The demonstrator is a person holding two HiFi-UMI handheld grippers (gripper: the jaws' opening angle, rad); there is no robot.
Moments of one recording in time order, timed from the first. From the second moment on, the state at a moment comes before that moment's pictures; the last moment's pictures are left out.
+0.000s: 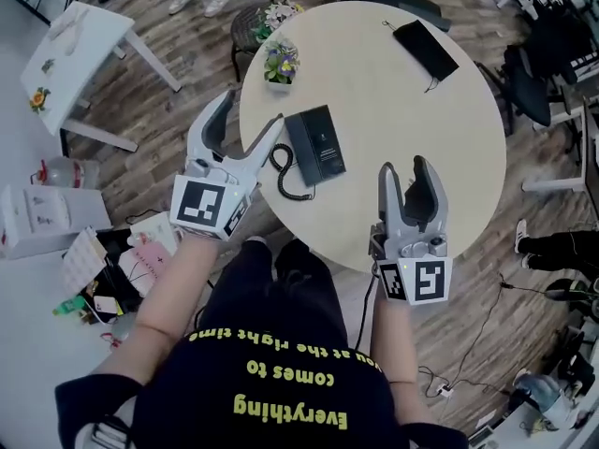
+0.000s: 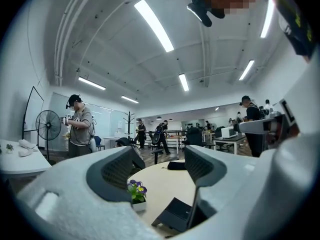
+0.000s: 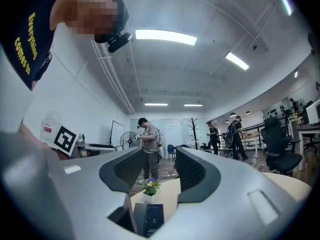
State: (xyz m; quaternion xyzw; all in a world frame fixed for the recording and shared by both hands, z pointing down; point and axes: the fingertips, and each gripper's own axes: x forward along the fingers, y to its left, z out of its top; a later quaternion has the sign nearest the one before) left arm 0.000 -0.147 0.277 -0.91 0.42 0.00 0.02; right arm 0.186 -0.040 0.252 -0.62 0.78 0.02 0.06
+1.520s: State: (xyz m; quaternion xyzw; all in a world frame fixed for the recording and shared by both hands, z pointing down) left arm 0.036 -0.177 0.460 -0.92 0.37 -0.13 -0.09; right arm 0.171 -0.137 0.352 -0.60 0.79 -0.10 0.02
